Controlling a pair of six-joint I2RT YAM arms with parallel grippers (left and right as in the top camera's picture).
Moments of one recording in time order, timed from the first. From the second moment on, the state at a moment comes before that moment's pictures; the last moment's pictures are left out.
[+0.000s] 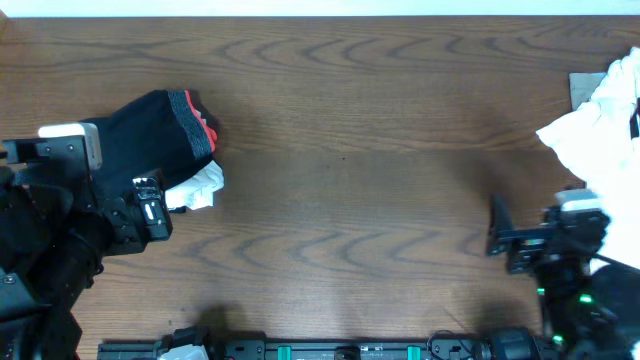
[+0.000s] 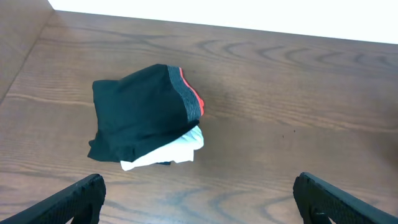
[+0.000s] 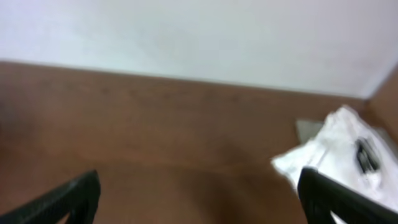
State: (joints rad) left arm 0.21 1.04 1.84 -1.50 0.17 0.04; right arm 0.09 0.34 0.71 -0.64 0.02 -0.03
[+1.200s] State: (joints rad) left arm 0.21 1.04 1.84 -1.50 0.17 0.04; right arm 0.09 0.02 0.11 -0.34 -0.06 0.07
